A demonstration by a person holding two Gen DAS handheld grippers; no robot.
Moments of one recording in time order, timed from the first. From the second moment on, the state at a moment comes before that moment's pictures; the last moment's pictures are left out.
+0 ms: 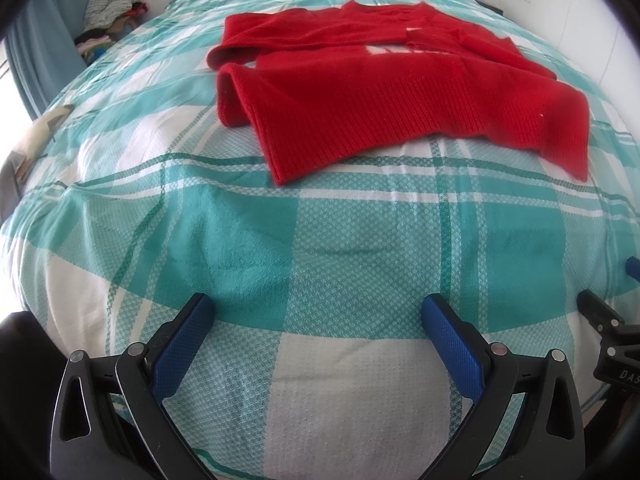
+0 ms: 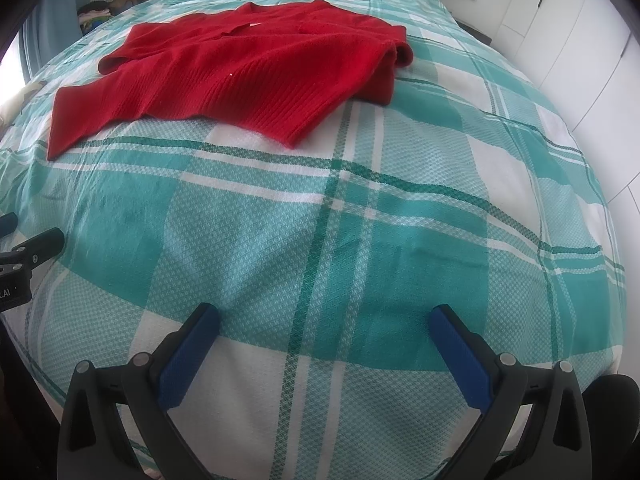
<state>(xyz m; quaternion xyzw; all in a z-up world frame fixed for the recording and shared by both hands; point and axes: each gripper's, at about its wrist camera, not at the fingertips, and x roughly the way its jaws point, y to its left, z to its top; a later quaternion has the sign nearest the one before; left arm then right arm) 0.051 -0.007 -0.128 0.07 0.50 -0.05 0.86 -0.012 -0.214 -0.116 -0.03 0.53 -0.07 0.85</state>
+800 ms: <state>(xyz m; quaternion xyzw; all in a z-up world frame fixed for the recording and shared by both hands) 0.142 0.060 -0.111 -0.20 0.49 -0.23 0.82 0.078 -0.258 -0.096 0.18 0.43 0.14 0.87</state>
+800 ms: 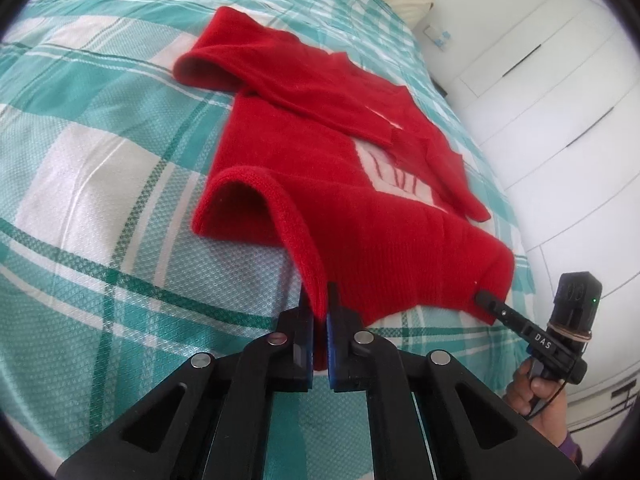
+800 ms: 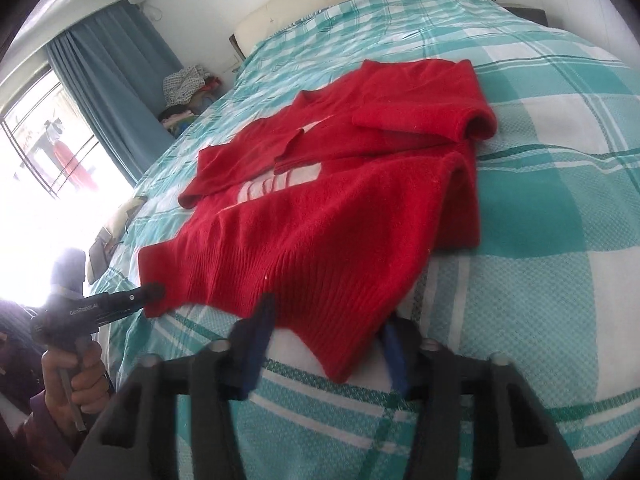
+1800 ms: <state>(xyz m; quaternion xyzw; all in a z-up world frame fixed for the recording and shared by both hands) 0.051 0.092 -0.124 -0.08 0.55 -0.17 0.81 -0.033 -0.274 -0.120 0.17 0.53 0.07 0.83</state>
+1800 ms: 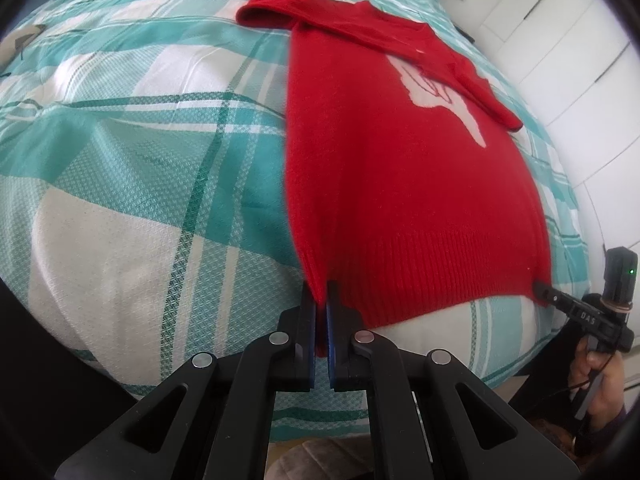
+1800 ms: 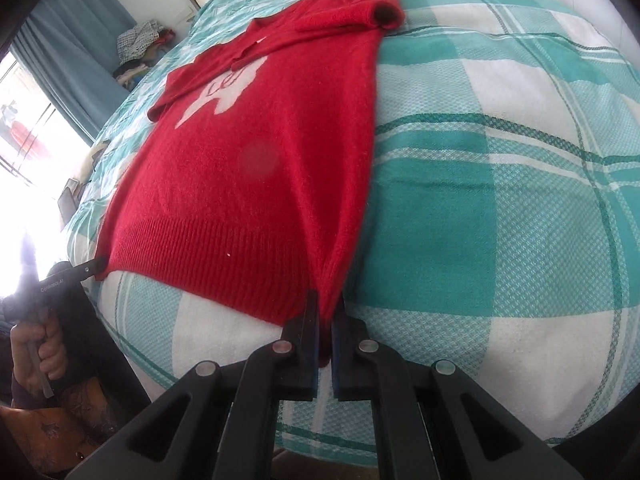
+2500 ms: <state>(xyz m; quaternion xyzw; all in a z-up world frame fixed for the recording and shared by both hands) 0.028 0.081 -0.111 -0.07 0.53 -0.17 0.83 -0.043 -0.268 -0.114 0.15 0.52 0.07 0.84</state>
